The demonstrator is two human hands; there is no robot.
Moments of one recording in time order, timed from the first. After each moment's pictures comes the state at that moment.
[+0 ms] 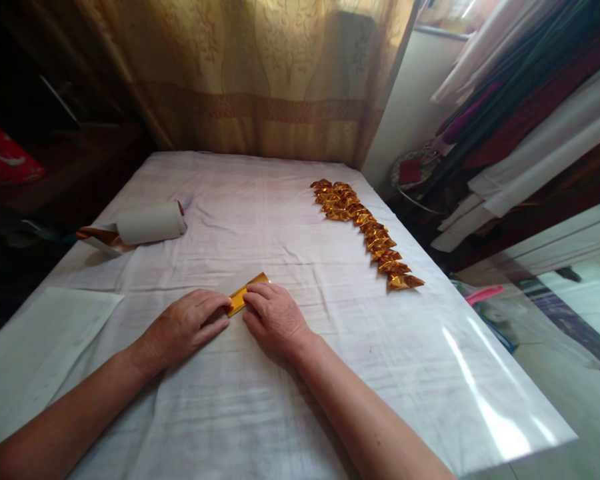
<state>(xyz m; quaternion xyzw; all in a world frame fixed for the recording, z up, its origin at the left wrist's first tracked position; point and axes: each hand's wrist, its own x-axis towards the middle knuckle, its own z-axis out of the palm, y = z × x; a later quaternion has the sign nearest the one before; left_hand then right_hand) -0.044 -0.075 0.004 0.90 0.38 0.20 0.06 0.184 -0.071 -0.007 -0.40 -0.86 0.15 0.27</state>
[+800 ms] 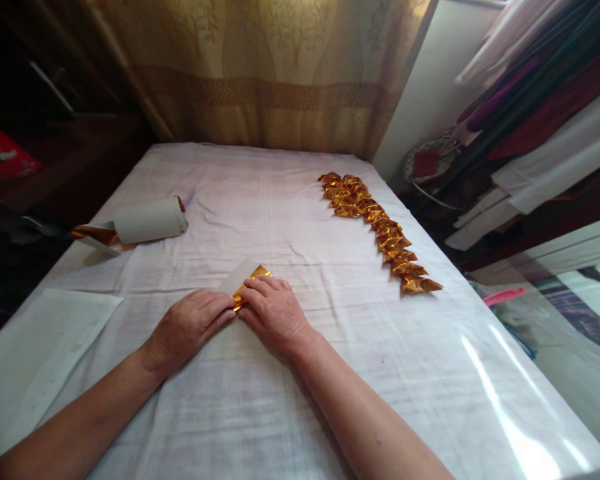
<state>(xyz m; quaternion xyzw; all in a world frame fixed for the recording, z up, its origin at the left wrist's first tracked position) -0.035 -0.069 -0.005 0.89 0.39 0.24 0.00 0.175 -0.056 -0.007 -0.41 -0.87 0.12 0.25</state>
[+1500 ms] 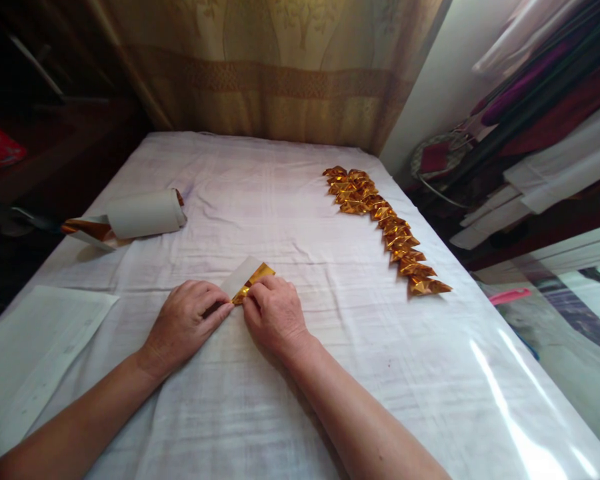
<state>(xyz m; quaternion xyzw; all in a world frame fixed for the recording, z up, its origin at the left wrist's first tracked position) -0.034 -0.067 -0.001 0.83 0.51 0.23 0.06 0.158 -0.056 -0.007 -0.52 -0.80 0.13 0.27</state>
